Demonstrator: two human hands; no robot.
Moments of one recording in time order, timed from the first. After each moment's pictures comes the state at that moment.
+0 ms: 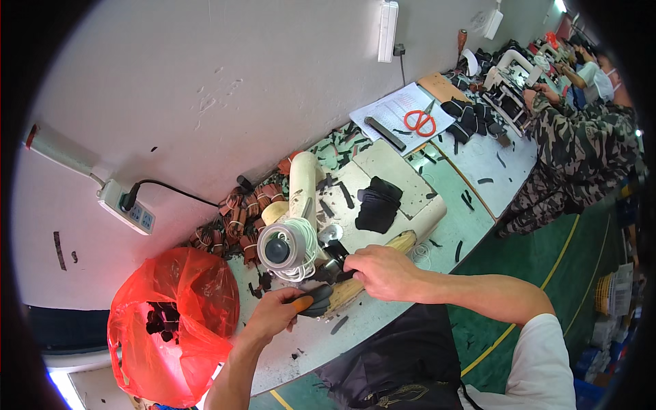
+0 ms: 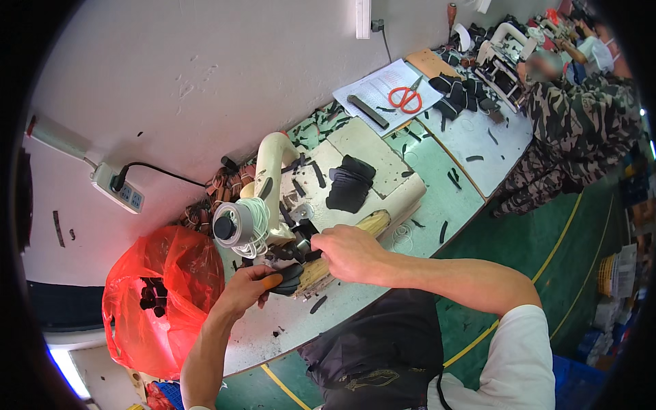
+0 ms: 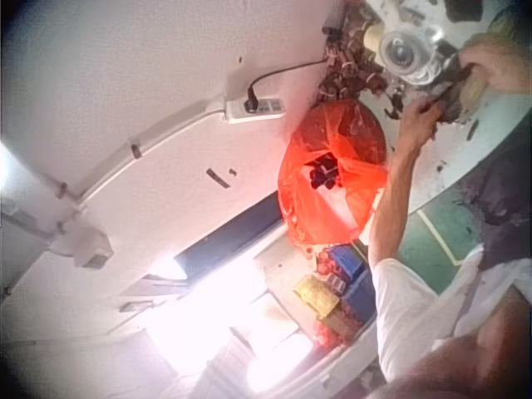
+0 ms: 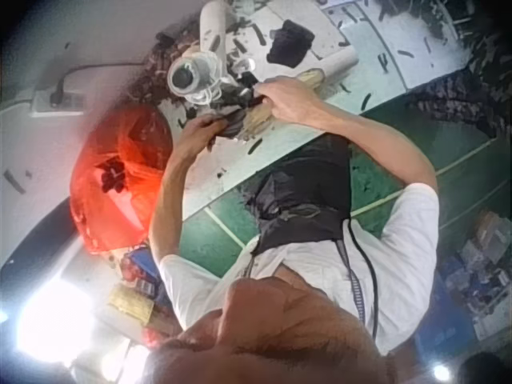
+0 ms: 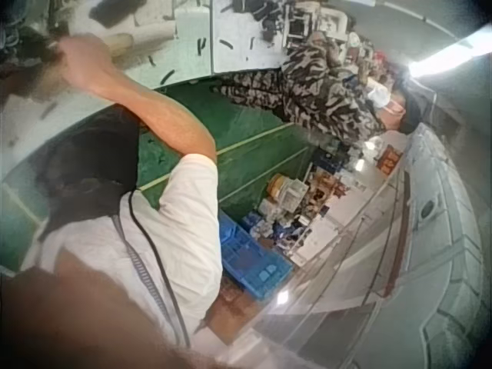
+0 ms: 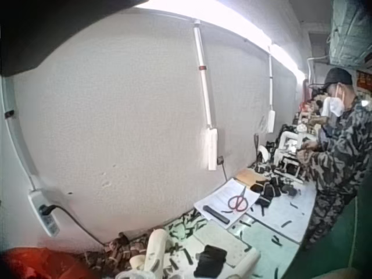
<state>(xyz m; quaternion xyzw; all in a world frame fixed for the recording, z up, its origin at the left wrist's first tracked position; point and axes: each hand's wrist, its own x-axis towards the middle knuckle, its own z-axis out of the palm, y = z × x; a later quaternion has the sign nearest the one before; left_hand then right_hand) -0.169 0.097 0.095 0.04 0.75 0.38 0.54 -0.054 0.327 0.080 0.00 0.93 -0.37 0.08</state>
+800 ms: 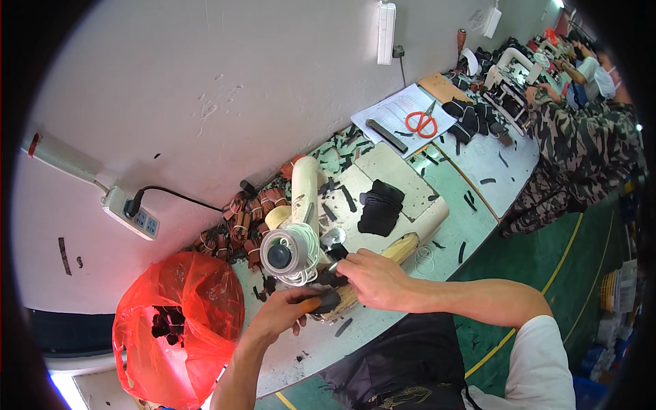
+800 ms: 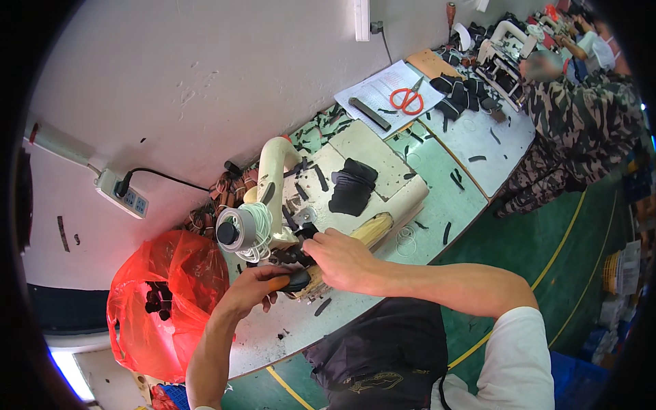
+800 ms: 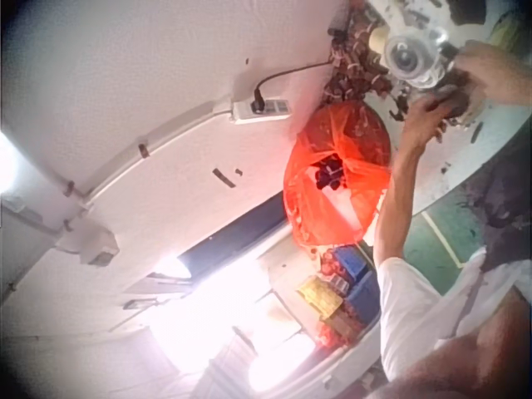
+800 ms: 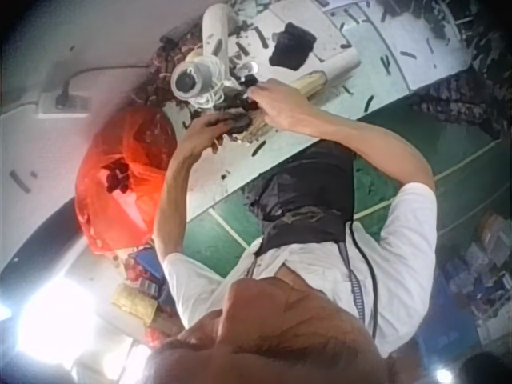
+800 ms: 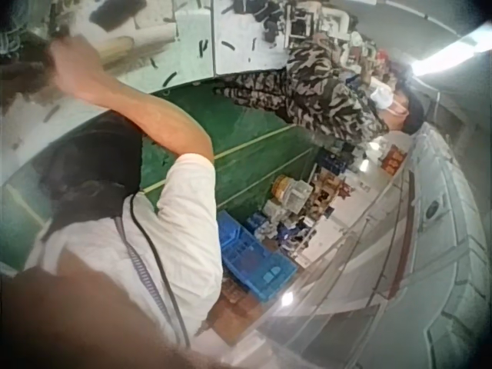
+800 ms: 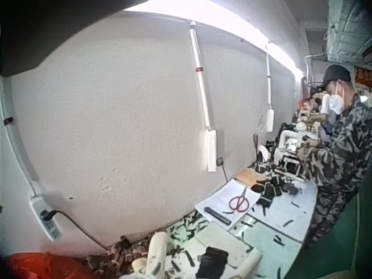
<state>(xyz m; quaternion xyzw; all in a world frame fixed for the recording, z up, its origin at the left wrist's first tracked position) -0.168 0.110 0.098 0.03 0.75 0.36 0.55 -0.057 0.310 0.075 -0.03 0.92 -0.38 -0.01</state>
